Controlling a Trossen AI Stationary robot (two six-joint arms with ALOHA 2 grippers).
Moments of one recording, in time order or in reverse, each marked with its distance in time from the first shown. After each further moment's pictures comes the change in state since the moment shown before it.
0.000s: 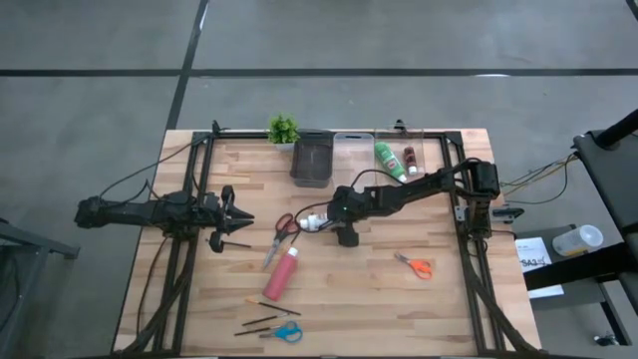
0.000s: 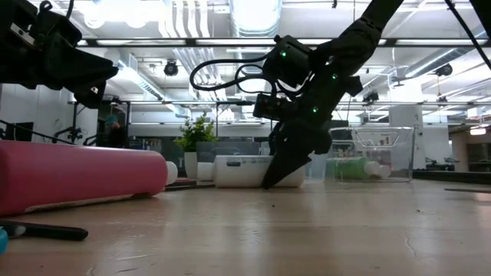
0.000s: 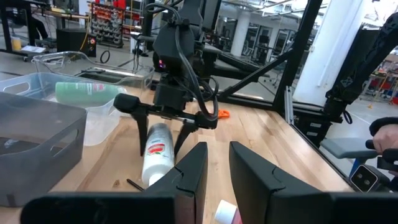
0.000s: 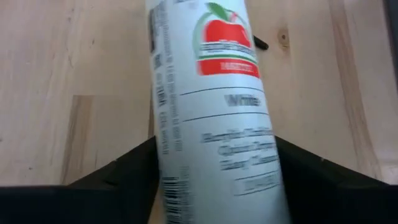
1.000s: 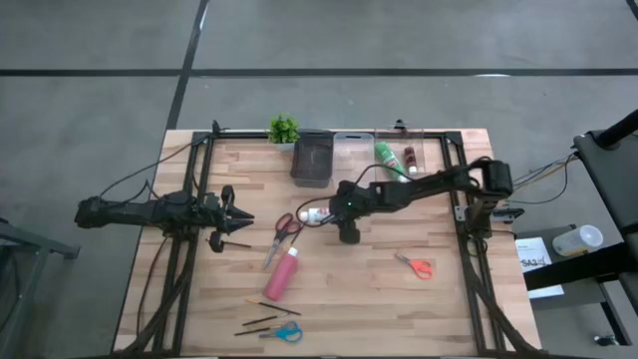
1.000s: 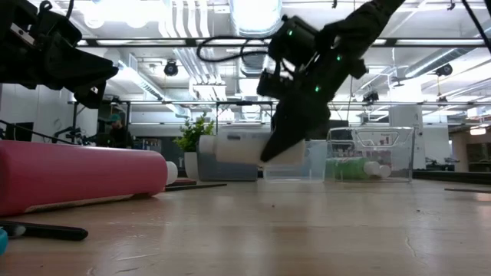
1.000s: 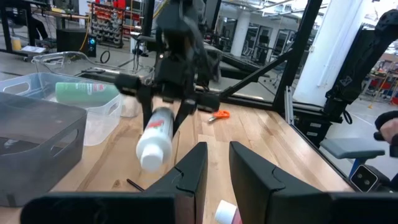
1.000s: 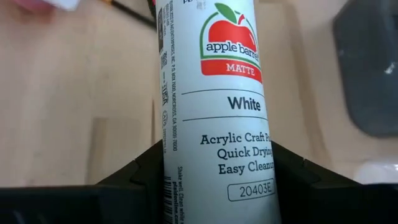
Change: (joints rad) left arm 0.000 0.000 0.000 0.000 0.000 0.000; right arm 0.000 -0.123 -0.002 -0.052 0.001 0.040
